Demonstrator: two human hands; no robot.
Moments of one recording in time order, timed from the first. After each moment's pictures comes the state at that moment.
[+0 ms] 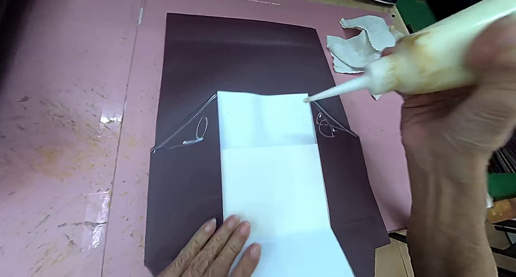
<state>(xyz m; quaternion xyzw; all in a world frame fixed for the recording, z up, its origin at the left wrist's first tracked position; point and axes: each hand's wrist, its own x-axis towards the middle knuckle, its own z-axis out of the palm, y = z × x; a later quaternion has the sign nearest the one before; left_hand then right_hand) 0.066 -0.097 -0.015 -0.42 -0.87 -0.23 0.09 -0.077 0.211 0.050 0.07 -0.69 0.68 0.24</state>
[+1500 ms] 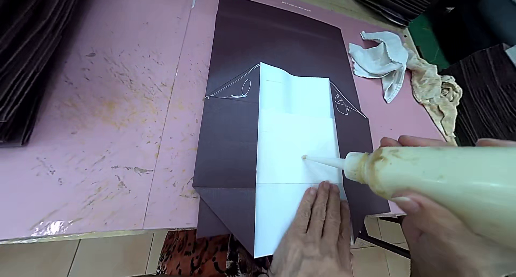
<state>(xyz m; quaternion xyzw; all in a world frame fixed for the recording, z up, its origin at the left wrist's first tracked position) 0.085 0.026 -0.034 -0.32 -0.90 -0.21 0.18 0.034 0.188 0.021 0.15 -0.77 0.53 0.32</state>
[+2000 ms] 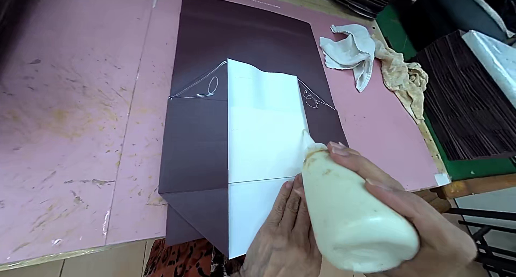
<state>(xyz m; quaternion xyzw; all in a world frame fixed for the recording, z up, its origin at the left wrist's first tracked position) 0.084 0.015 -0.032 -0.33 -0.89 -0.24 0.21 0.055 0.165 0.008 0.32 -0.83 0.34 0.32</state>
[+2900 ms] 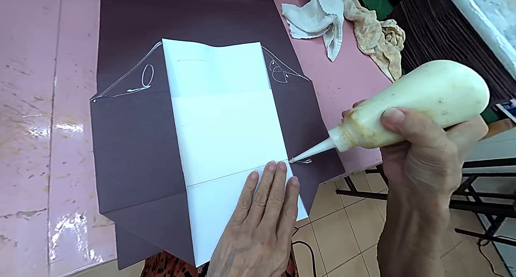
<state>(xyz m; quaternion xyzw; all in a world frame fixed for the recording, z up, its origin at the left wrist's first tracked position) 0.080 0.007 -0.037 -0.39 -0.89 -0.19 0.15 0.036 0.234 0.029 -0.01 -0.73 0.61 0.29</state>
